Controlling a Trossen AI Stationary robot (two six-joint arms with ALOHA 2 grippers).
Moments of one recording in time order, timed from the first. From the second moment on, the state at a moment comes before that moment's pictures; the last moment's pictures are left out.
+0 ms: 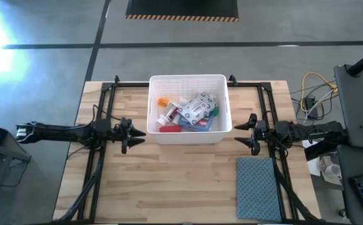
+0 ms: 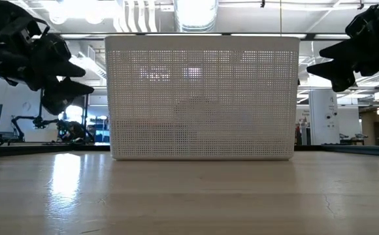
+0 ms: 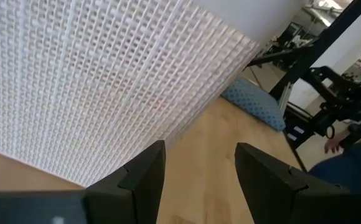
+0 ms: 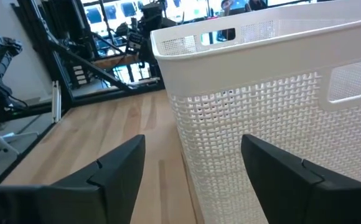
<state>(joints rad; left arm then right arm) 0.05 0.43 0.03 0.15 0.06 -0.51 0.13 0.05 0.05 -0.07 0.21 0.23</state>
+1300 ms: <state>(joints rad) 0.05 0.00 0.01 0.03 0.05 -0.51 0.13 0.05 0.05 -0.07 0.21 0.23</state>
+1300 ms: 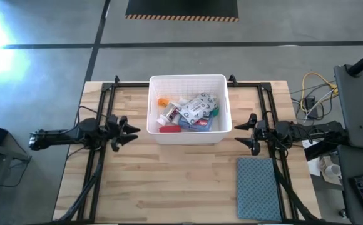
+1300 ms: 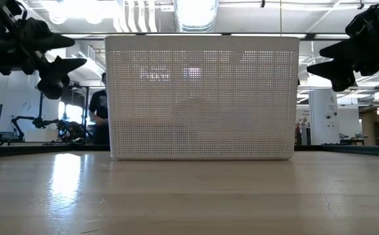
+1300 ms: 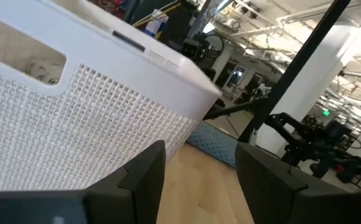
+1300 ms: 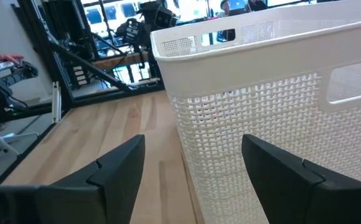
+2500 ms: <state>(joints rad) 0.05 0.29 0.01 0.03 0.05 -0.51 0.13 0.05 0.05 -0.07 0.21 0.23</state>
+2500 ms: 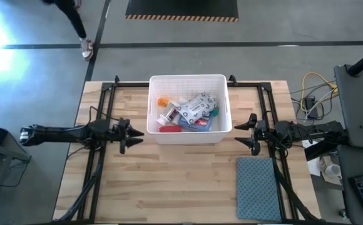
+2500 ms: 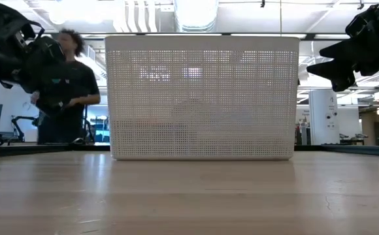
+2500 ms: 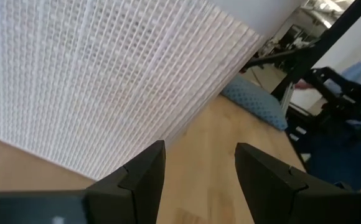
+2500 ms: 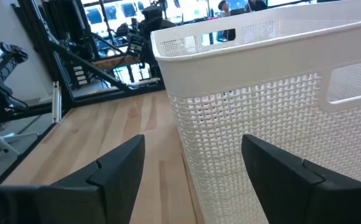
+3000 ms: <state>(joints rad) 0.05 0.40 0.01 0.03 0.05 -0.51 0.13 0.05 0.05 -0.07 0.21 0.23</state>
